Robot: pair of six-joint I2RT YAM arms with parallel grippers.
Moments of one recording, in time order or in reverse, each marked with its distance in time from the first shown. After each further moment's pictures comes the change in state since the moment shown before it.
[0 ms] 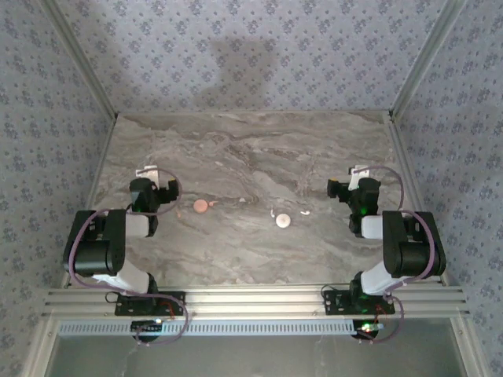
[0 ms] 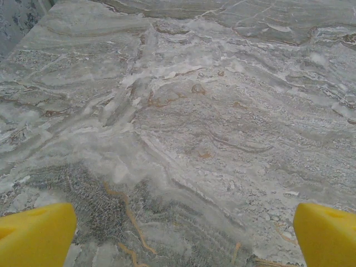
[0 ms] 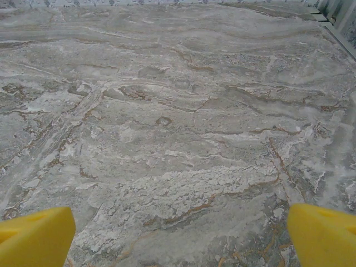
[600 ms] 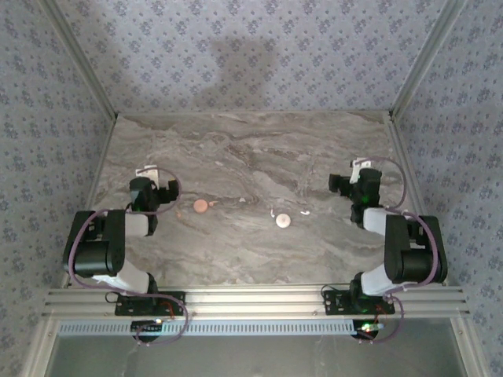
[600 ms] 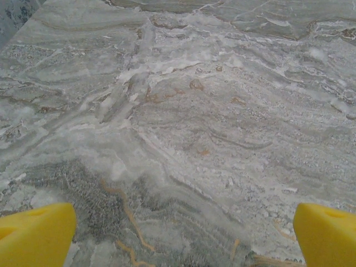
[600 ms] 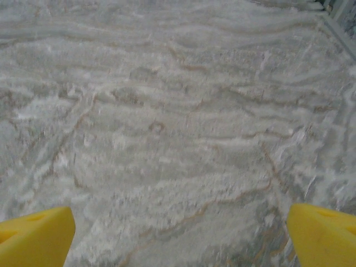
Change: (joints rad) left arm 0.005 -0.016 0.030 -0.079 0.012 0.000; right arm 0.000 -0.061 0.162 -0.306 0.027 0.028
